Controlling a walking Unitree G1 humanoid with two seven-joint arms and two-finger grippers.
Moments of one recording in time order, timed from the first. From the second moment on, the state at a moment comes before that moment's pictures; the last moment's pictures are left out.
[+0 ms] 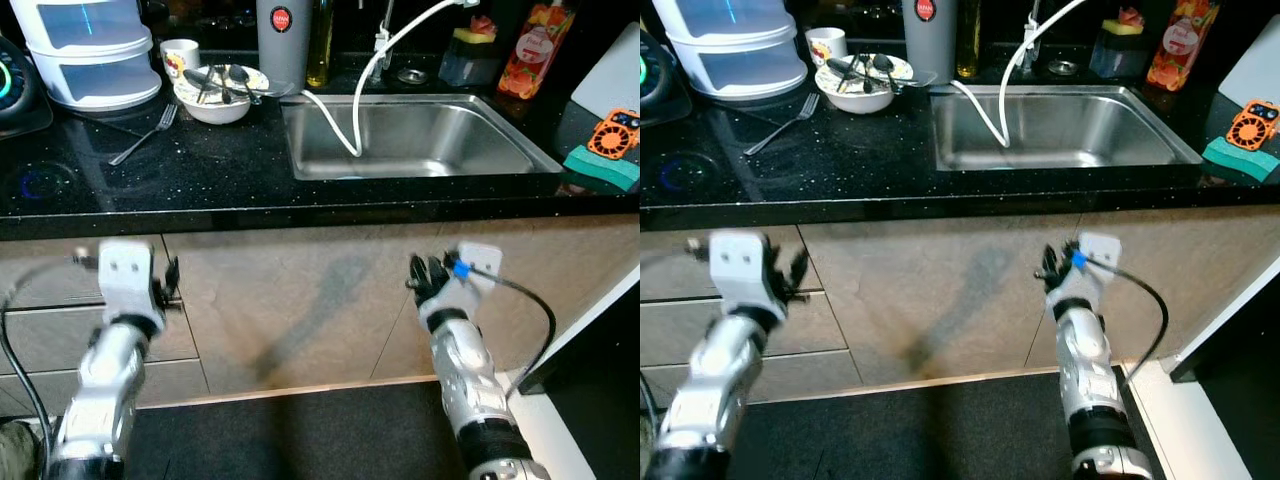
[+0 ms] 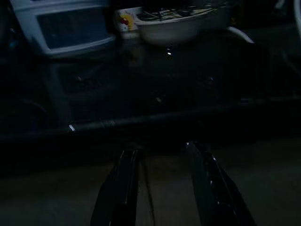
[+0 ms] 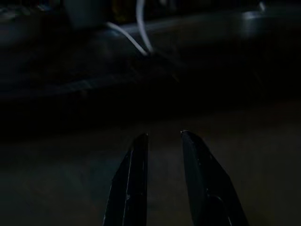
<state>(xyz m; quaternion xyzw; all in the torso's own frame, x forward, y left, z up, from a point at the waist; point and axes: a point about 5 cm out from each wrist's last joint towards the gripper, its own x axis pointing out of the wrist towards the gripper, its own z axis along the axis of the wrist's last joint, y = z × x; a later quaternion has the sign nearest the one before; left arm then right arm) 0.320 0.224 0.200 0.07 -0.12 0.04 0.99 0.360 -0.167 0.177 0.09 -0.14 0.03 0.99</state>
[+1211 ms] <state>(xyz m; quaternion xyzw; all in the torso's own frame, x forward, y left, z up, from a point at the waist) 0.327 0.228 0.253 0.09 -0.17 0.03 0.98 0.371 -0.167 0.236 0.10 -0.20 0.03 0.97</state>
